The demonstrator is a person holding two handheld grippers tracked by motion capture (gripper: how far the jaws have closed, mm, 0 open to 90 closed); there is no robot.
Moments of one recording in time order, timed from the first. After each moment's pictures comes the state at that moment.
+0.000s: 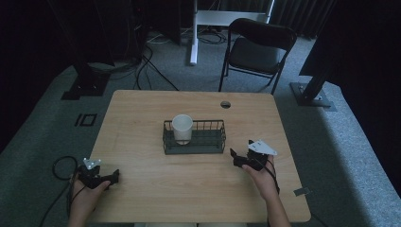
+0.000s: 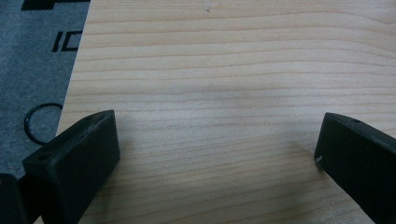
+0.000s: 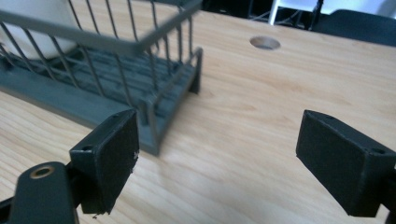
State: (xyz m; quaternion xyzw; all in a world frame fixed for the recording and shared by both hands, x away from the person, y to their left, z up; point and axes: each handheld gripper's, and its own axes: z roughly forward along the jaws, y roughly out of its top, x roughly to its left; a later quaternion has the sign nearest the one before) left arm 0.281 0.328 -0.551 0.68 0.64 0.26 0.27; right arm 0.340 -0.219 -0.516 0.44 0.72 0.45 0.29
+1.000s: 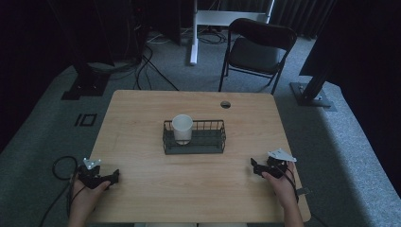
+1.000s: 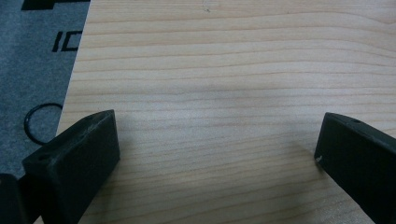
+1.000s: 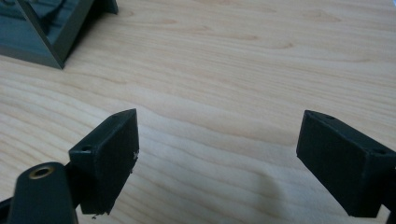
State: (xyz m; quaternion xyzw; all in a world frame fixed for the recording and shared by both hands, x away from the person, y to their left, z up) left arm 0.281 0.328 -0.551 0.68 0.64 0.26 0.27; right arm 0.326 -0.289 -0.546 0.51 0.72 0.38 0.27
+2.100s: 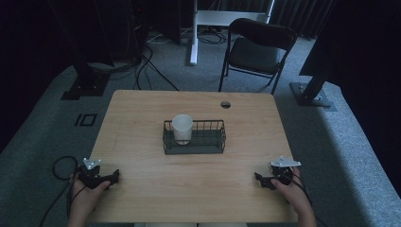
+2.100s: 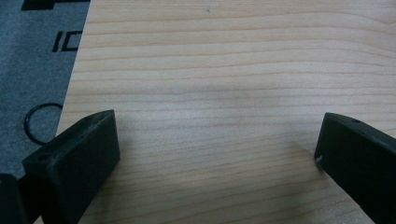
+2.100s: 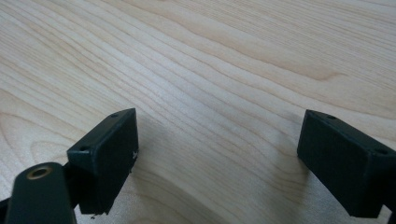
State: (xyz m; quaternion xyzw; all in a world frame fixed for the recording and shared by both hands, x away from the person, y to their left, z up) left arm 0.280 0.328 -0.551 0.68 0.64 0.26 0.27; right arm 0.306 -0.314 -0.553 0.45 0.80 0.35 0.19
